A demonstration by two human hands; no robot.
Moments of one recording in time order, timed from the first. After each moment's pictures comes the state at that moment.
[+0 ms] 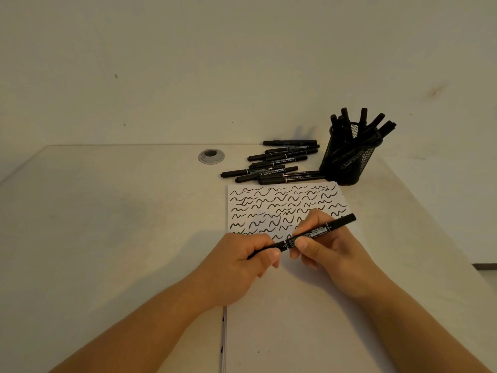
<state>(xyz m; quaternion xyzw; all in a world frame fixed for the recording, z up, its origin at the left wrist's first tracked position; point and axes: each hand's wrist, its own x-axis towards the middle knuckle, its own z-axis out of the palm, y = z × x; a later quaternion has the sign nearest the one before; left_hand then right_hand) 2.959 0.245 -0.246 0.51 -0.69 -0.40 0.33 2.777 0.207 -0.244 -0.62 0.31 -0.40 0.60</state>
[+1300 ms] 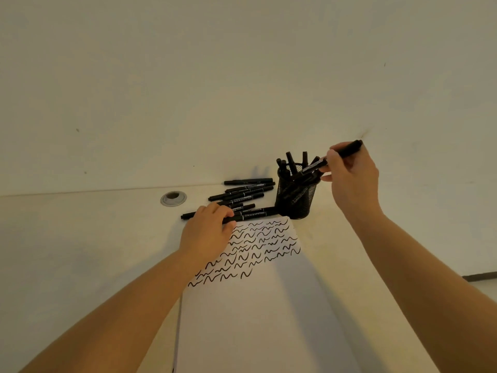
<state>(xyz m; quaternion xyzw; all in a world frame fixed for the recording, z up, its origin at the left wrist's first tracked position) 2.949 0.118 -0.256 0.65 -0.72 -0.03 0.24 2.710 0.099 -0.154 -0.57 0.50 -0.62 0.20</state>
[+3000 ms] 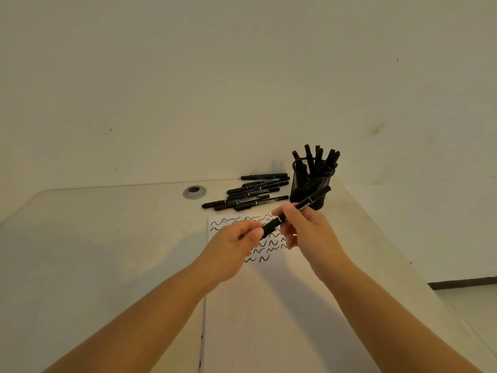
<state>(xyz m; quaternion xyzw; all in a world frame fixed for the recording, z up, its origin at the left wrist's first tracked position) 2.930 0.209 -0.219 0.56 -0.62 -0.40 0.38 2.778 0.189 -0.199 -0.55 0.48 -0.47 0.48</state>
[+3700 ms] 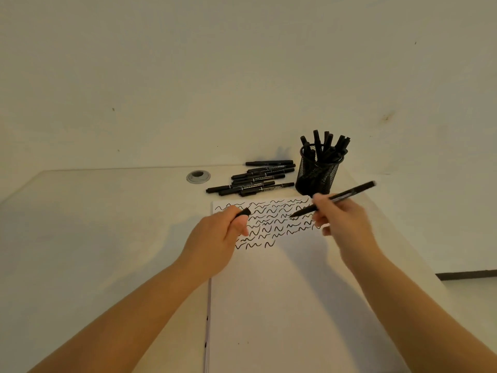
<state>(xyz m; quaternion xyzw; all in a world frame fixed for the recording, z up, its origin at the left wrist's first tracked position) 2.959 0.220 -0.232 0.59 -0.71 -0.15 0.36 2.748 0.179 -0.214 -0.49 0.55 -0.52 0.43</state>
